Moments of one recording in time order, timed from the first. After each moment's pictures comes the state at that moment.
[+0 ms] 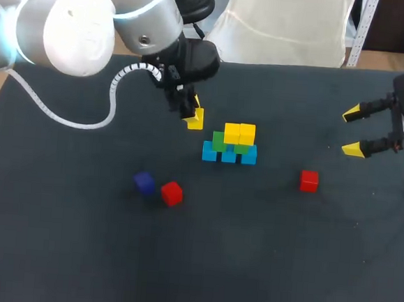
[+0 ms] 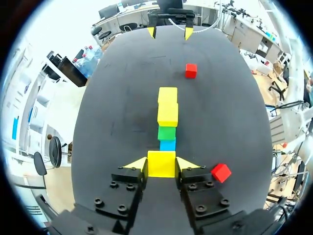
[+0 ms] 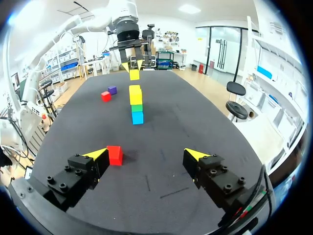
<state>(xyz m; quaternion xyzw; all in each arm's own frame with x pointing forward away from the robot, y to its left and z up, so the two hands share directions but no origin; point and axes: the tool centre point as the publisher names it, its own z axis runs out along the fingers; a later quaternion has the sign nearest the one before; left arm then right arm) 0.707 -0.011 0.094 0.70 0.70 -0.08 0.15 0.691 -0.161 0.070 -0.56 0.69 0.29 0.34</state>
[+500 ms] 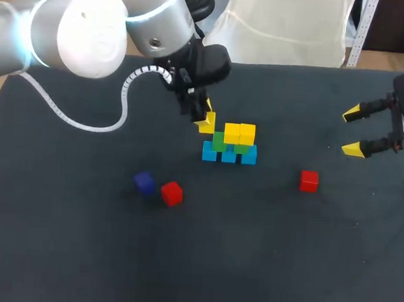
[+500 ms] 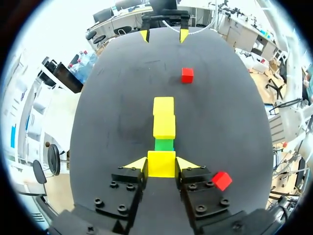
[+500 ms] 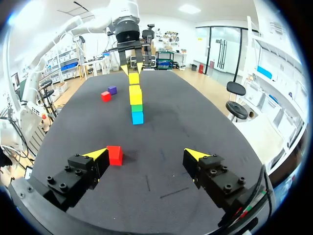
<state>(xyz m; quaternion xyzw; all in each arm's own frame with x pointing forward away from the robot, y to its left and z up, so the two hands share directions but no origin) 0.704 -0.034 0.087 0.71 0.68 -0.09 0.15 0.691 -0.161 0.070 -0.56 0.69 0.29 0.34</state>
